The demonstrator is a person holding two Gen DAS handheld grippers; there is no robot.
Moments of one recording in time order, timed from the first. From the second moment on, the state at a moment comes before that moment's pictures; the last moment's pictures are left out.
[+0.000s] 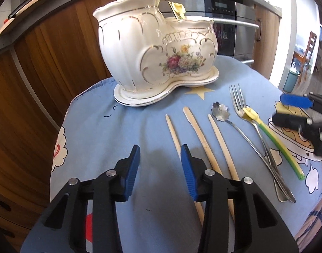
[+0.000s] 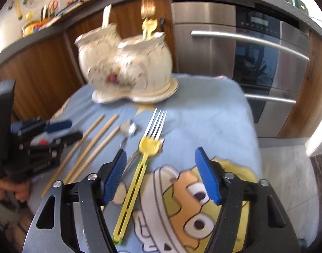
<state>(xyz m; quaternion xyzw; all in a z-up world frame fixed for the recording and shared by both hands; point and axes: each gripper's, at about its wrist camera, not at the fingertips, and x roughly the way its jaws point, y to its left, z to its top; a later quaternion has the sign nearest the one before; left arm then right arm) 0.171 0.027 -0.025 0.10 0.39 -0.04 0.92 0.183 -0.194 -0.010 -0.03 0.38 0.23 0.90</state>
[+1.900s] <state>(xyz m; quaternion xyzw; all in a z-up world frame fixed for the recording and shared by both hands) 0.188 0.046 -0.019 0.10 0.52 -0.14 0.83 0.234 -0.168 -0.010 -0.21 0.54 0.30 0.75</state>
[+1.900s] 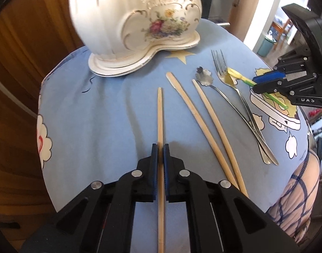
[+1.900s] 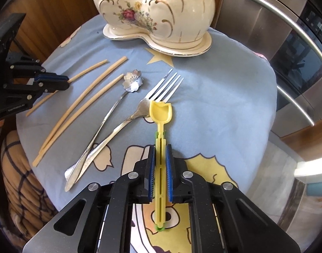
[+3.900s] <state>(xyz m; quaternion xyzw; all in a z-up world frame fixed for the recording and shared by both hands) 0.216 0.076 0.143 -0.11 0.04 -0.07 0.99 0.290 -0.175 0.076 0.18 0.16 0.35 0.91</state>
